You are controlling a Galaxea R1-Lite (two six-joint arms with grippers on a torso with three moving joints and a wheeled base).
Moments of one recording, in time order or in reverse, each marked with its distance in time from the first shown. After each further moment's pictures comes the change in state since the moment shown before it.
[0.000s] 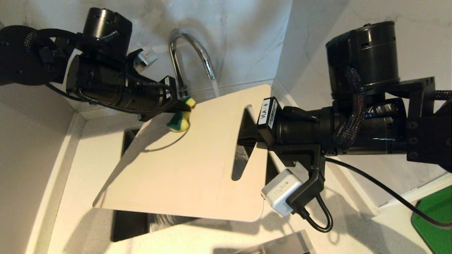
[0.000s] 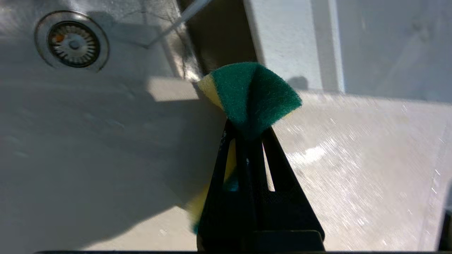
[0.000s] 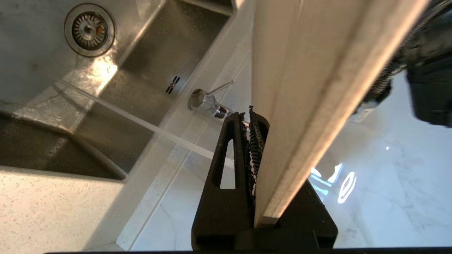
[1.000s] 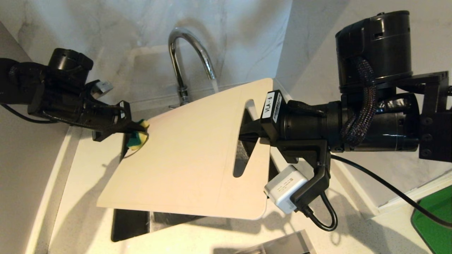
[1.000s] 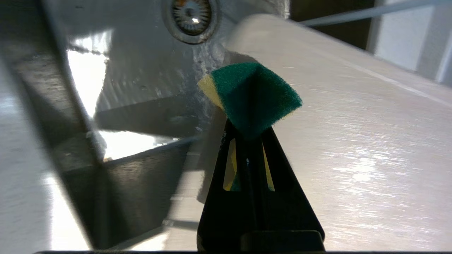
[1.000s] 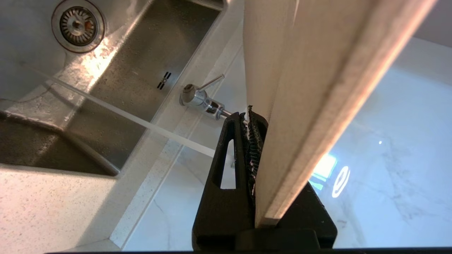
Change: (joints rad) left arm 0.323 -0.056 0.261 -0.011 -0.103 0.036; right arm -0.004 -0.018 -0.007 -0.006 0.004 0.014
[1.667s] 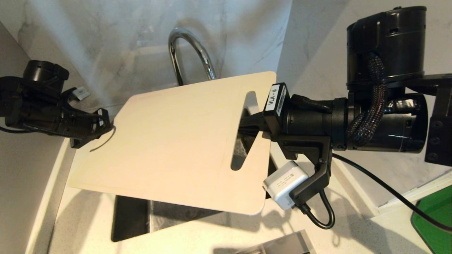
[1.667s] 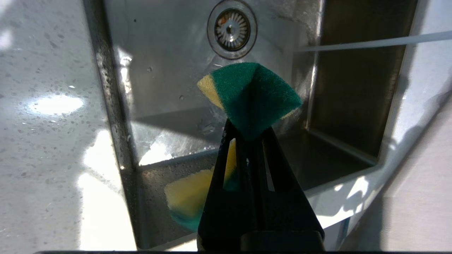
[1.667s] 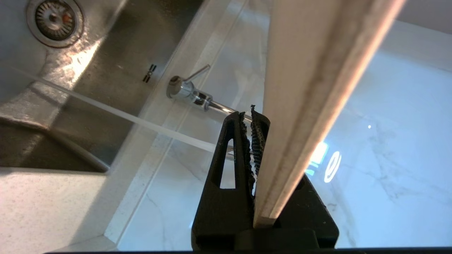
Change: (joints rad) left arm 0.139 -0.056 0.159 -0.111 -0.012 0.049; right arm -0.003 -0.019 0.036 -0.079 0.003 0.038
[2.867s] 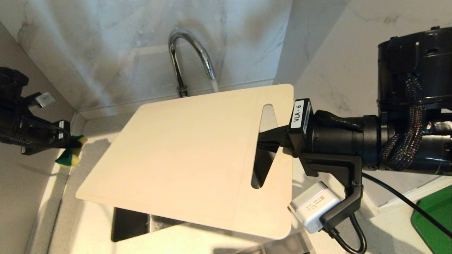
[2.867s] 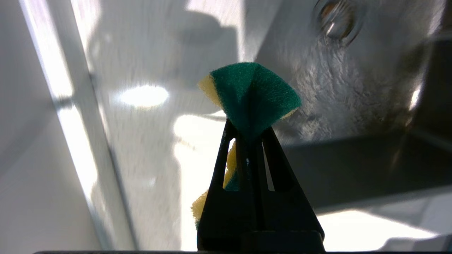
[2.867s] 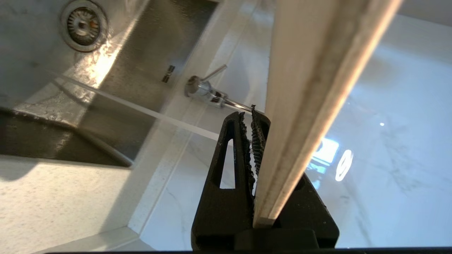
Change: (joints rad) left arm 0.207 -0.051 0.057 0.119 0.086 0.278; right arm -0.046 -0.096 0.138 -0.019 0.027 0.013
